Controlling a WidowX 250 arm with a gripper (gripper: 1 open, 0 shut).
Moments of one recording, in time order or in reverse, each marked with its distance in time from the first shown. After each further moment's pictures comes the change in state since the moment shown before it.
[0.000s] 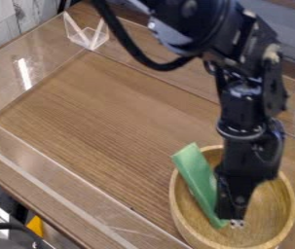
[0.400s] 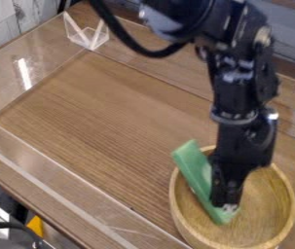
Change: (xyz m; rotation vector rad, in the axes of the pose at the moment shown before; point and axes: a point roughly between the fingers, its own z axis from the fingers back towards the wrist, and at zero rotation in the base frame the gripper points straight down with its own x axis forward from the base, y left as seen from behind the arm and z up) arm 0.001 0.001 0.017 -0.006 -0.002 -0.018
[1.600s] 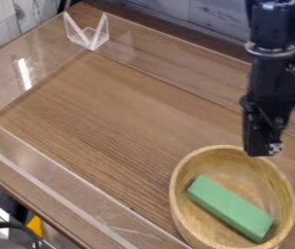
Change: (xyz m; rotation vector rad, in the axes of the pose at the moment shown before) arm 0.025 0.027 0.042 0.036 -0.037 0.121
